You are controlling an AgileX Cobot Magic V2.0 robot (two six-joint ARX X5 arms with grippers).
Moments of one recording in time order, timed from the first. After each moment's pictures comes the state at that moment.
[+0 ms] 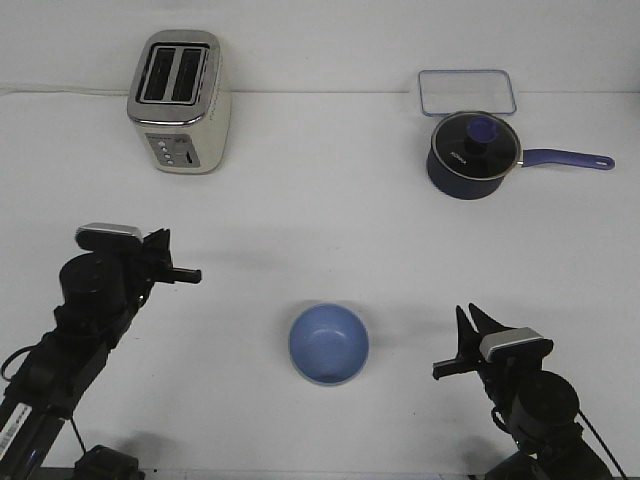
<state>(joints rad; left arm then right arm) -0.29 0.89 0.95 -0.28 -0.16 -0.08 0.51 0.34 0.48 -0.36 0.21 0.21</state>
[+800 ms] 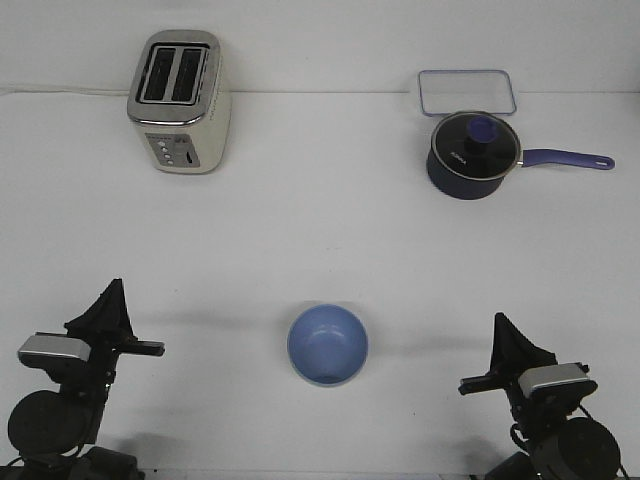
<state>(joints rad) -0.22 0.24 0.44 0.04 -0.15 -0.01 0.51 0.10 0.45 -0.38 0.31 0.19</state>
